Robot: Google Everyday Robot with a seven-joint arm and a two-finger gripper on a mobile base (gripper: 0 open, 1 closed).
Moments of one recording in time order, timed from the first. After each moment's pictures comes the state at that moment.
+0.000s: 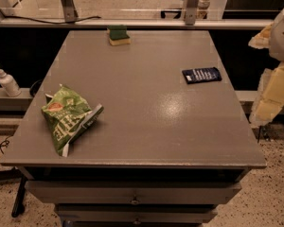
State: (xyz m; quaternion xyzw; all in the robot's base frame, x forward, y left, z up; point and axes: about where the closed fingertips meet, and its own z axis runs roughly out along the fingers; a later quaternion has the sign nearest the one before) arm 0.438 -0.217 0.976 -0.60 0.78 -0.03 0.16
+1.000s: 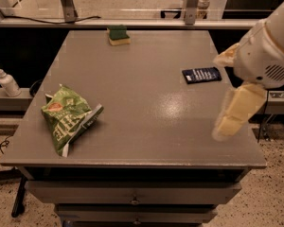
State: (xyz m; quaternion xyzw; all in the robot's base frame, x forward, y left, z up) arm 0.427 -0.150 0.948 -0.62 0.75 0.06 0.20
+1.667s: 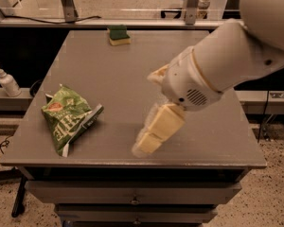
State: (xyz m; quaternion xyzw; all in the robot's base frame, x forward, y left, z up) arm 0.405 -0.009 0.927 -0.61 0.71 0.21 0.28
